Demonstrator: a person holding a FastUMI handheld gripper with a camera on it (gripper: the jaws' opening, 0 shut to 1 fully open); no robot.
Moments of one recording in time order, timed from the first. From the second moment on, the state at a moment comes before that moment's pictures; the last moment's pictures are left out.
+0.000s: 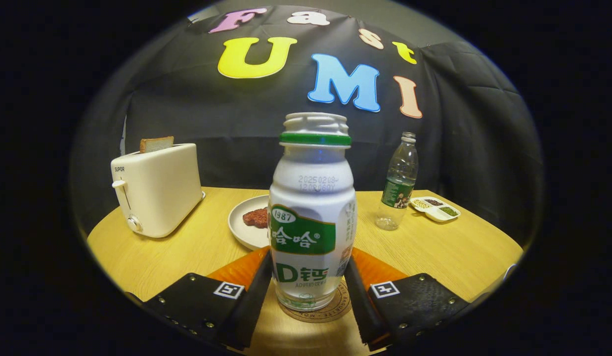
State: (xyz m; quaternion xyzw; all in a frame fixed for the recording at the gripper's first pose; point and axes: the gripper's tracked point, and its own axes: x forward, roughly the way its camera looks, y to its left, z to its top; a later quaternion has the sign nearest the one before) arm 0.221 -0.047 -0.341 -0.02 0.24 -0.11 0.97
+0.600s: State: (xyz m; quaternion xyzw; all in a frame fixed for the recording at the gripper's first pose) arm 0.209 -0.045 -0.328 -0.02 0.22 -0.10 0.97
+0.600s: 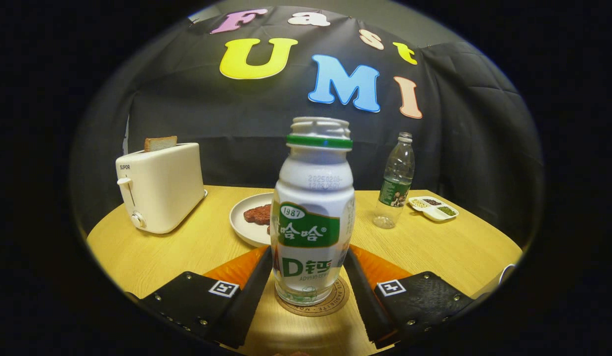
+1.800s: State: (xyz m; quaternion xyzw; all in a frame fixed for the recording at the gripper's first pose) arm 0.080 -0.015 -0.073 0.03 0.05 -0.01 1.00
